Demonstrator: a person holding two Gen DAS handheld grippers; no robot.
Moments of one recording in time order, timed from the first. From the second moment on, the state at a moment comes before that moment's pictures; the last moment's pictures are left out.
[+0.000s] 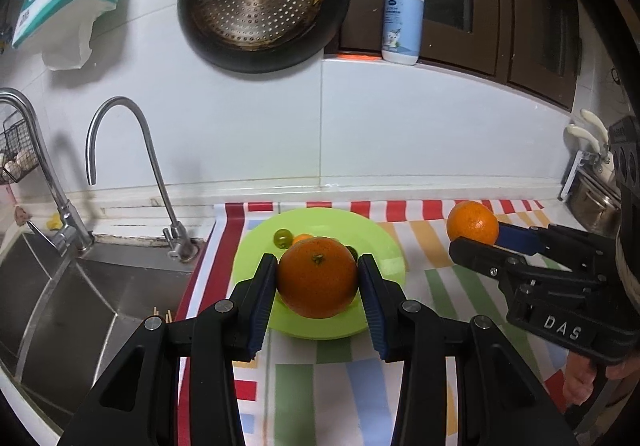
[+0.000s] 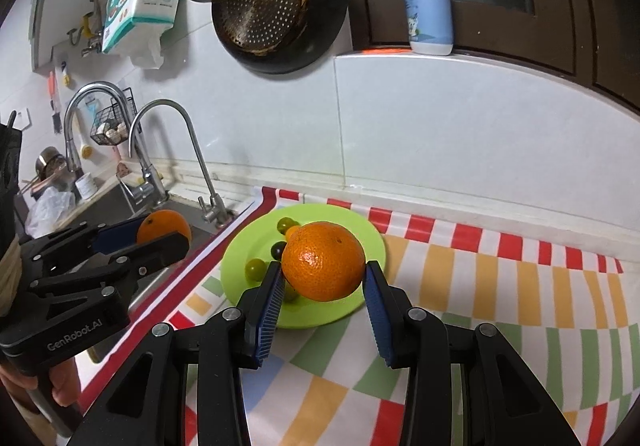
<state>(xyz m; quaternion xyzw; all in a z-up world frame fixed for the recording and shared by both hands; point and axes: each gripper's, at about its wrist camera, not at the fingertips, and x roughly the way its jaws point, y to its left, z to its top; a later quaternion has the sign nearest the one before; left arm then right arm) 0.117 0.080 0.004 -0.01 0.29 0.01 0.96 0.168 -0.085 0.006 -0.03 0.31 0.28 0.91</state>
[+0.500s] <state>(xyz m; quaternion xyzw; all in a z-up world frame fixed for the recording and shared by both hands) 0.164 0.111 -0.035 0.00 0.32 0.02 0.95 0.219 -0.048 -0.026 -0.04 0.34 0.28 0.90</state>
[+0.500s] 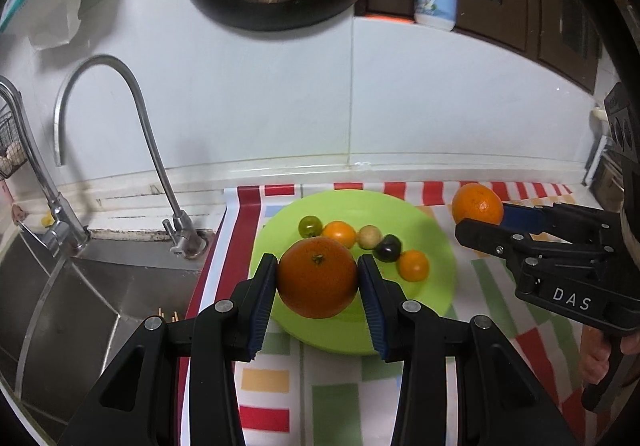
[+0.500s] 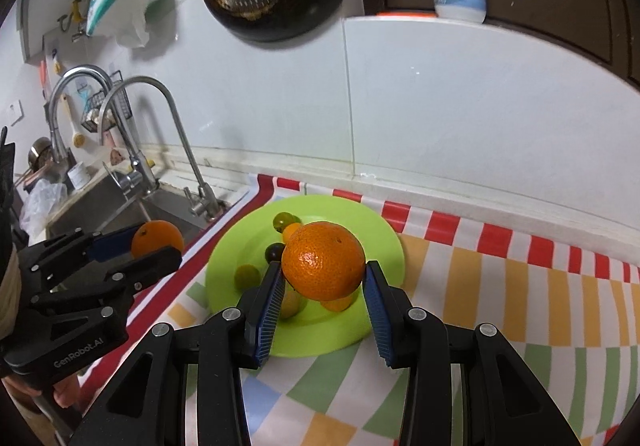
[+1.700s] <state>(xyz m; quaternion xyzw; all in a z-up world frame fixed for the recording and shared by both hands) 0.212 0.119 -0.049 0.00 0.34 0.03 0.94 0.270 -0.043 -0.054 -0.03 0.37 0.24 0.90</state>
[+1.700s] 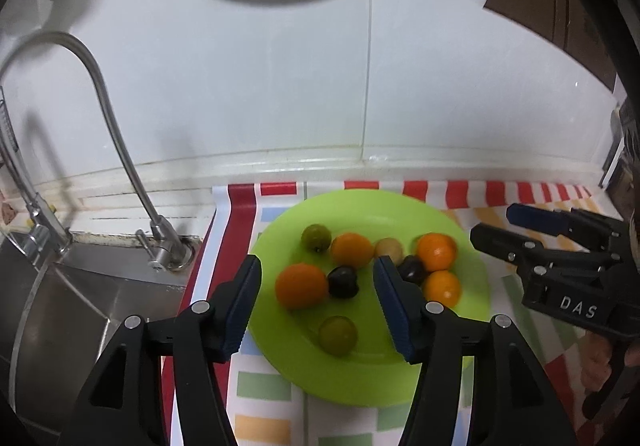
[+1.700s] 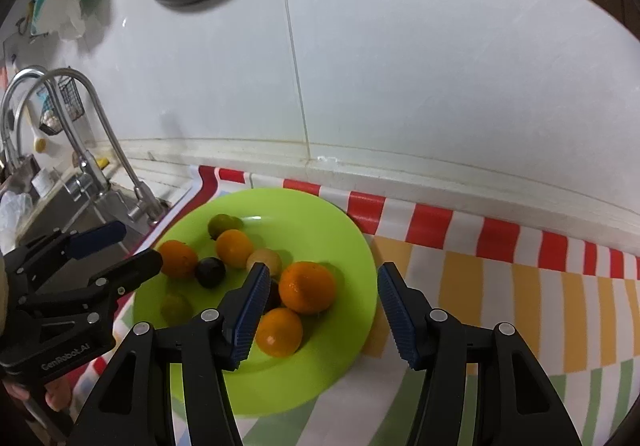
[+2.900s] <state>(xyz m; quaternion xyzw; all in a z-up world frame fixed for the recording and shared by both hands) 0.042 0.041 0.030 0.01 0.26 0.03 0.97 0.083 -0.157 0.040 -0.01 0.28 0.13 0.95</state>
